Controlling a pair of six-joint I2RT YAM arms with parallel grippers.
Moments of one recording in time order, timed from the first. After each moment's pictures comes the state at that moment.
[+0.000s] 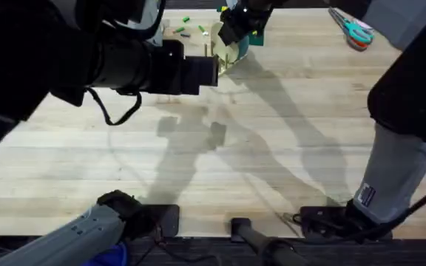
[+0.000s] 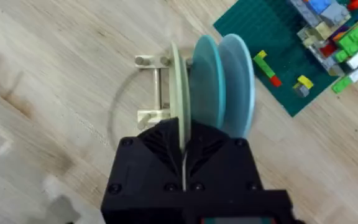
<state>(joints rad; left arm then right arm) -0.49 1.08 1.21 -1.09 -0.11 -0.37 0.48 2.15 1.98 -0.93 -0.05 -0.19</state>
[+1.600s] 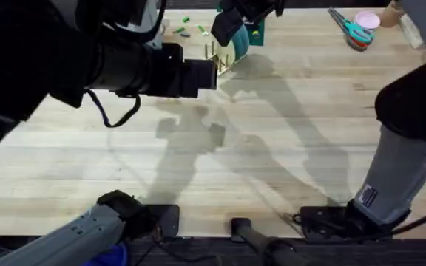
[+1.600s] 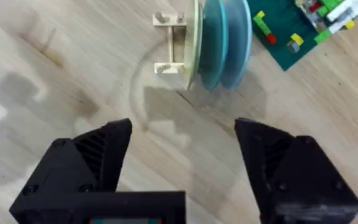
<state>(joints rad) -0.49 1.08 1.21 -1.11 -0.11 -0.37 0.48 2.11 2.24 -1.32 -0.06 -0.19</state>
